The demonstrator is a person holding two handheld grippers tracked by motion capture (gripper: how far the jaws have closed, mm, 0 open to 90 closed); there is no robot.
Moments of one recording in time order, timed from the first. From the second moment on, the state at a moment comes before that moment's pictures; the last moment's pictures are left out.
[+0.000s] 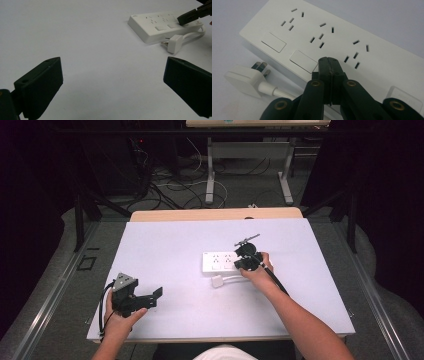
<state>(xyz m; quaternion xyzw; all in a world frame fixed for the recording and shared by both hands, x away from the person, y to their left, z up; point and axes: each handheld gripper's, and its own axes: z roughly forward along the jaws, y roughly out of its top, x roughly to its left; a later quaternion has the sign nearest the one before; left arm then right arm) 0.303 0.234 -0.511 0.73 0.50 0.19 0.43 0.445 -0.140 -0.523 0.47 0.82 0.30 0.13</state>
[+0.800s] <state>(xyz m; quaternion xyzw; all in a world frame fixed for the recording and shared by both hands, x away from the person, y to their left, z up) 0.304 0.233 -0.511 0.73 0.50 0.19 0.43 0.443 -0.143 -0.501 0.47 0.82 0.31 0.12</state>
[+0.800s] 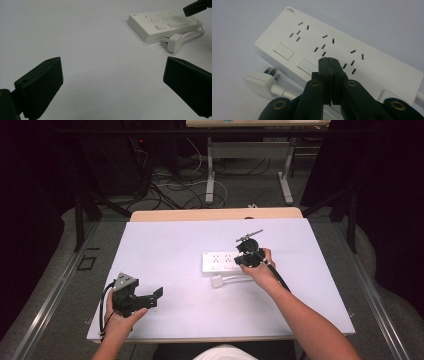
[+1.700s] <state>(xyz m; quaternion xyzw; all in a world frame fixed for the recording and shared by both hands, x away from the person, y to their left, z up) 0.306 0.234 -0.511 0.73 0.50 0.19 0.43 0.426 -0.153 -0.476 0.46 0.81 0.34 0.10</state>
